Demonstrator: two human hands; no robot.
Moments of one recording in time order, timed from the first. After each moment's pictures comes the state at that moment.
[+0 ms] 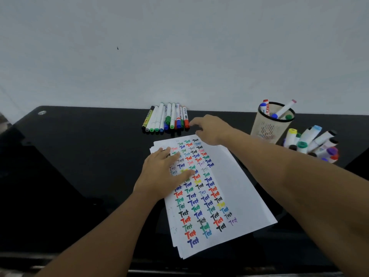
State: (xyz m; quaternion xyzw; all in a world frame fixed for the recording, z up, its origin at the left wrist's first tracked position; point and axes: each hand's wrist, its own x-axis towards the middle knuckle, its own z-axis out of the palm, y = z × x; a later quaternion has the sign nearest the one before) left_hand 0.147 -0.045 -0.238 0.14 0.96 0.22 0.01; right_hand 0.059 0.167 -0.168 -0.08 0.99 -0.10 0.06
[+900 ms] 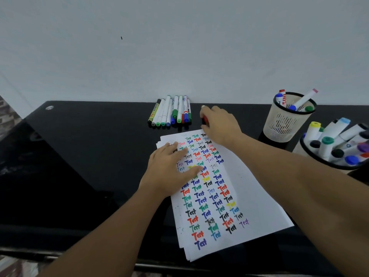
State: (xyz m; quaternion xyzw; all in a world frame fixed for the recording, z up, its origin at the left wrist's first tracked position) left_hand 0.147 -0.043 -0.239 0.15 0.96 0.23 0.01; right_hand 0.053 0.168 -0.200 -0.09 0.99 -0.08 -0.12
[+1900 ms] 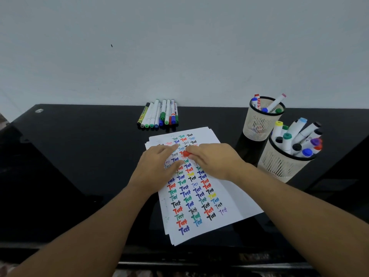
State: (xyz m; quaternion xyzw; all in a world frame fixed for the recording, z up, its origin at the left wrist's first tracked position) left_hand 0.157 -0.041 -0.232 0.21 0.94 0.24 -0.10; right_hand 0.164 0.178 -0.195 -0.20 0.98 -0.02 0.02
